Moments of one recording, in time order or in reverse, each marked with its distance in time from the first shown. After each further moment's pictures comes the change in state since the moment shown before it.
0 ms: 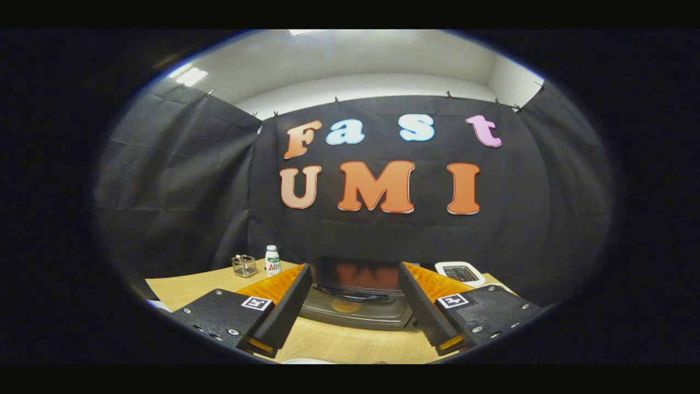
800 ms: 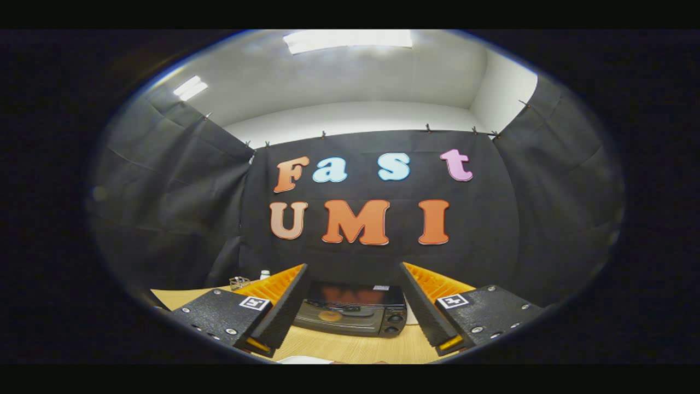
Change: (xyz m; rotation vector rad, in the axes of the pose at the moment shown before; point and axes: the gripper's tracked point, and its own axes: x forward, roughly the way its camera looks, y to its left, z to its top) arm -0.085 -0.036 0.063 -0.001 -0.149 -0.092
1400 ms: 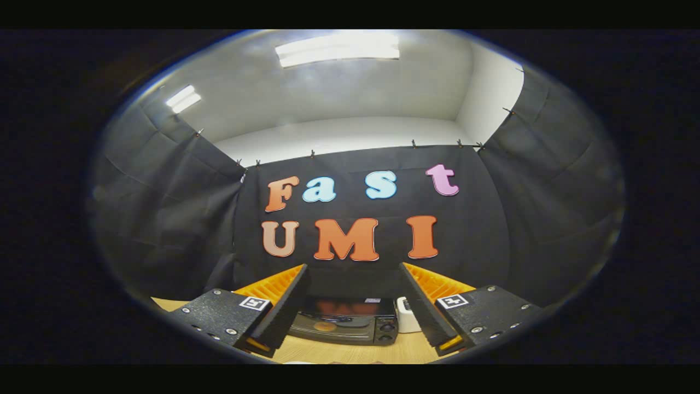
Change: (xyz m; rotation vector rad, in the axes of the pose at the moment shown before) arm -0.015 -0.014 0.029 0.043 -0.120 -0.041
